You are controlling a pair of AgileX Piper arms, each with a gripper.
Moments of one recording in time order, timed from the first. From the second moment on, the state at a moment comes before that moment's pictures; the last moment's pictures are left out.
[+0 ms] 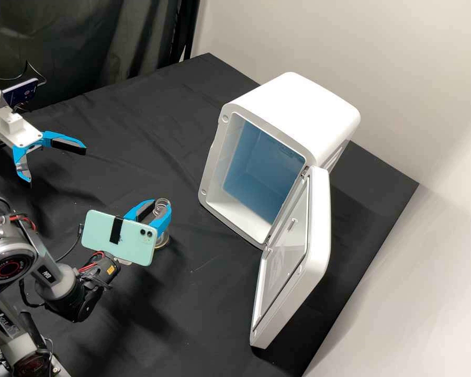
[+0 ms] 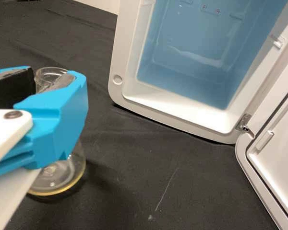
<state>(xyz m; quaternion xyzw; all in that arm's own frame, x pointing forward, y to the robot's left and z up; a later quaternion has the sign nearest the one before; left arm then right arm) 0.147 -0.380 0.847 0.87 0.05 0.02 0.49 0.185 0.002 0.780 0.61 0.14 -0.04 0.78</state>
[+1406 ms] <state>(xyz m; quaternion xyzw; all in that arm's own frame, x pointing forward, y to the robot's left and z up) 0.147 -0.380 0.847 0.87 0.05 0.02 0.49 0.175 0.009 0.805 0.63 0.09 0.01 0.77</state>
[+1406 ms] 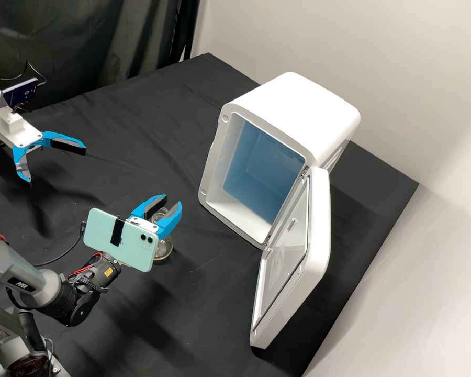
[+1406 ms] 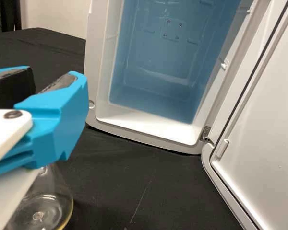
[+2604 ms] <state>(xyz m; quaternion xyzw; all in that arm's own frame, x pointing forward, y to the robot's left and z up) 0.147 -0.380 0.847 0.87 0.05 0.02 0.50 0.180 -0.006 0.789 0.62 0.13 -0.05 0.77</state>
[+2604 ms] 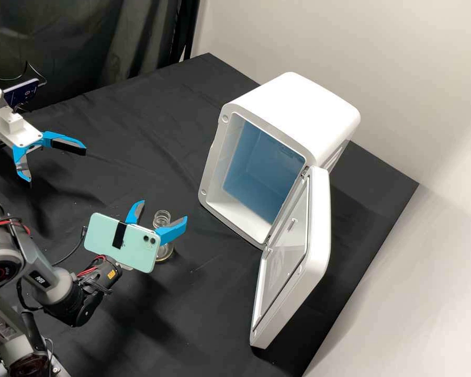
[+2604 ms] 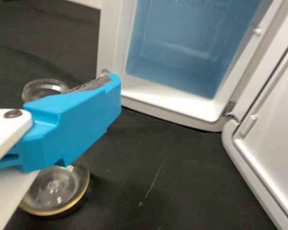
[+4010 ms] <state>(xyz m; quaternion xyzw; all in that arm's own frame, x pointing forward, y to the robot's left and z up) 0.147 -0.382 0.847 0.87 0.05 0.02 0.49 0.201 -0.030 0.768 0.64 0.13 -0.12 0.75</state>
